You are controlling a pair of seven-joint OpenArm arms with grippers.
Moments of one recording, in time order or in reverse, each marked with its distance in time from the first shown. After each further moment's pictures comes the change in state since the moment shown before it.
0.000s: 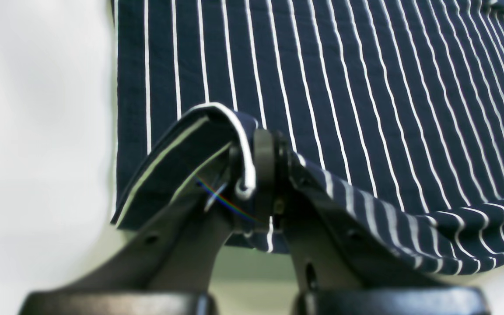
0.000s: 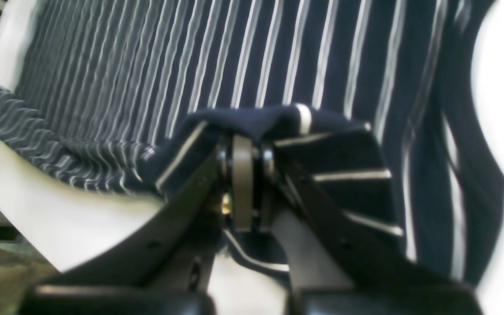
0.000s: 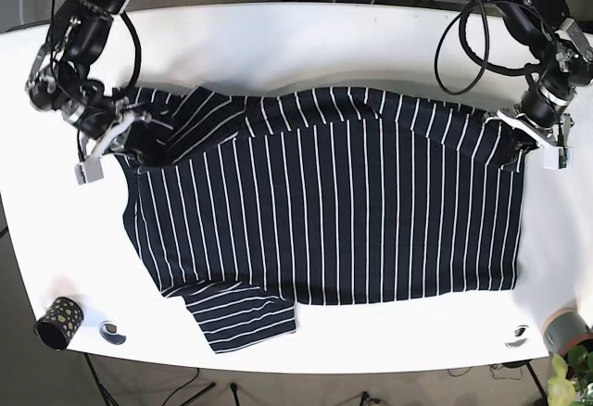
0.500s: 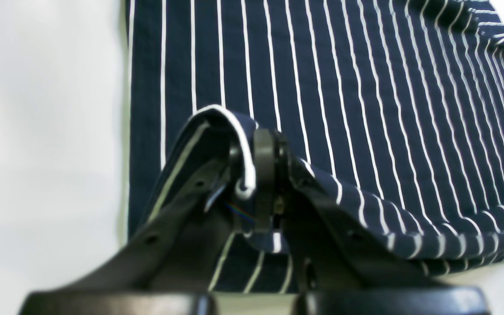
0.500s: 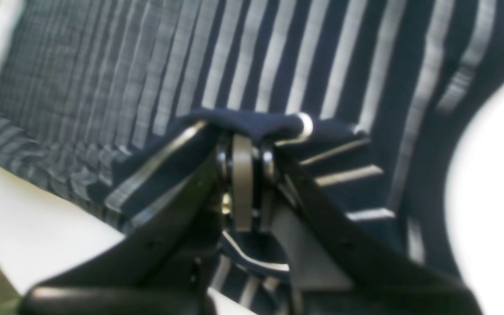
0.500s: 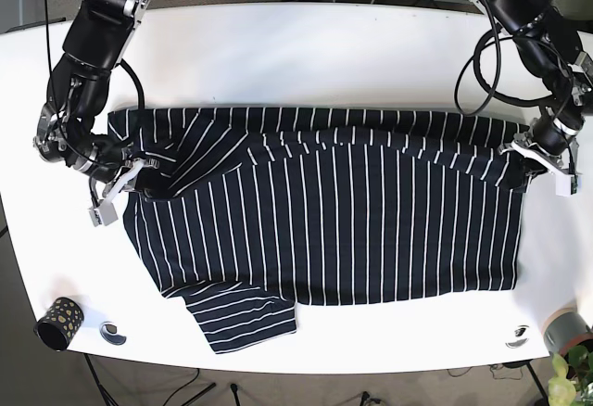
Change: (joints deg) left arm -9.5 -4.8 -0.1 -12.9 0.0 0.2 -0.3; right arm 13.0 2.8 -8.2 -15.6 -13.0 -0.3 4.6
